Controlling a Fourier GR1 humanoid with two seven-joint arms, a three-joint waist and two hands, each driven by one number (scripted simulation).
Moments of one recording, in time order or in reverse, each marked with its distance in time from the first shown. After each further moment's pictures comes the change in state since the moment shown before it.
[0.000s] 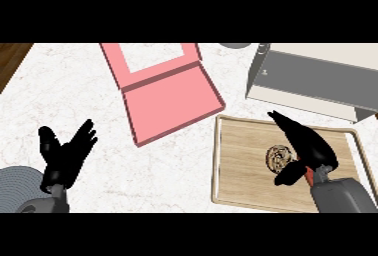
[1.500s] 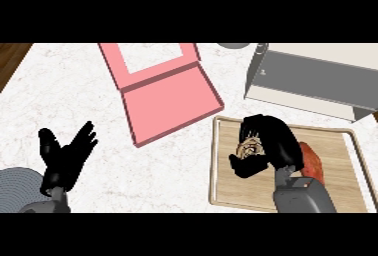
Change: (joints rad) left arm 0.021 -0.027 0.020 -0.034 -0.030 -0.011 0.026; right arm -0.037 0.261 0.052 -0.176 0.095 -0.105 0.211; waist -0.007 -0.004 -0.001
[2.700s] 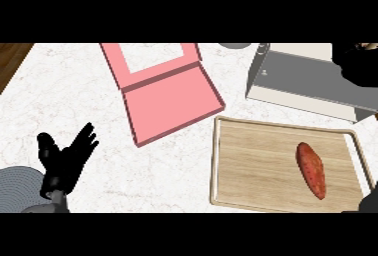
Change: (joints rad) left arm 0.018 -0.010 0.006 -0.005 -0.009 -0.021 -0.033; right arm -0.681 -0.169 -0.462 -0.335 -0.069 0.304 0.447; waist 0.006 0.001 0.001
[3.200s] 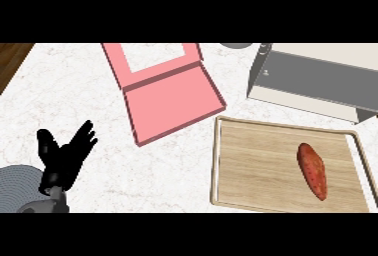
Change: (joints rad) left arm -0.026 0.008 0.016 0.024 0.000 -0.013 0.003; right arm -0.166 -0.206 -0.128 0.363 -0.054 -0.011 -0.109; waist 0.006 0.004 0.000
